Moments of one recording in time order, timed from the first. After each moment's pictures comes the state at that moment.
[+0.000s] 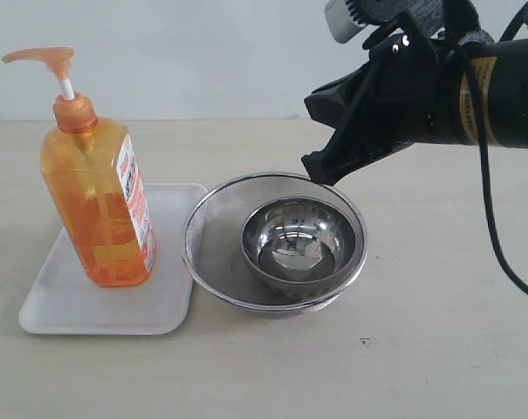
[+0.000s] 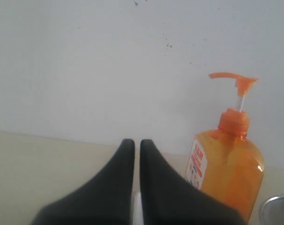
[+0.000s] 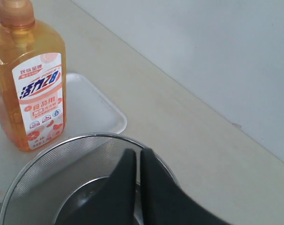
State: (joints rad) left arm 0.00 0.00 0.00 -0.87 -0.04 0.74; right arm 0.59 1.28 -0.83 -1.75 -0.12 1.45
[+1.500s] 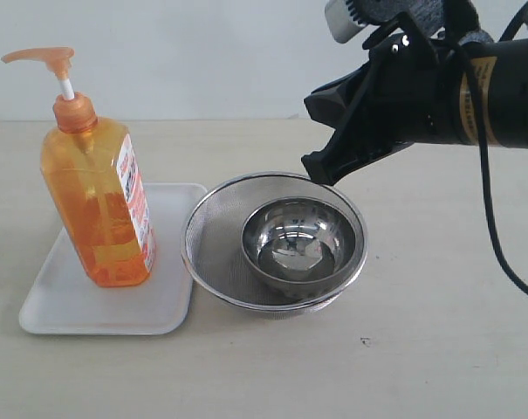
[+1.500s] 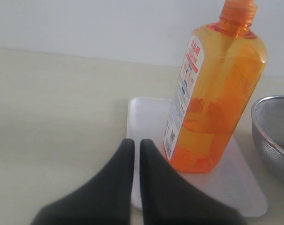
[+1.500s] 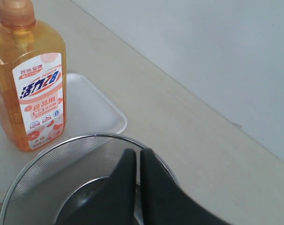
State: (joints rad) left arm 0.00 0.00 0.00 -0.15 0.31 0.03; right arm 0.59 1.28 -0.83 -1.75 -0.12 1.45
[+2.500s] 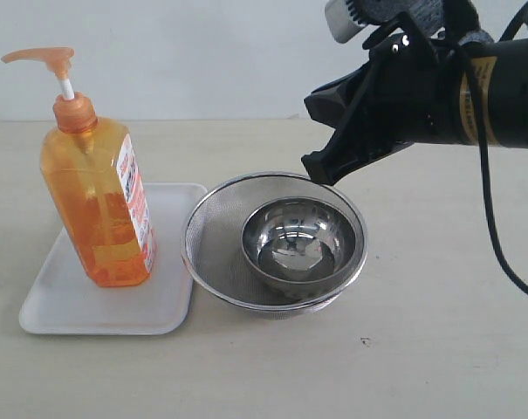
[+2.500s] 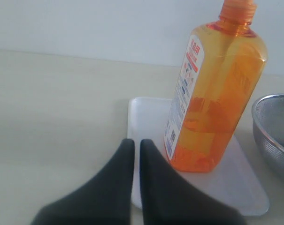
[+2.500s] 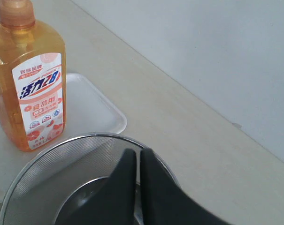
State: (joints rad) left arm 0.00 0.00 0.00 -0.15 0.31 0.05; right arm 0.59 1.28 -0.83 -1.75 -0.12 1.45
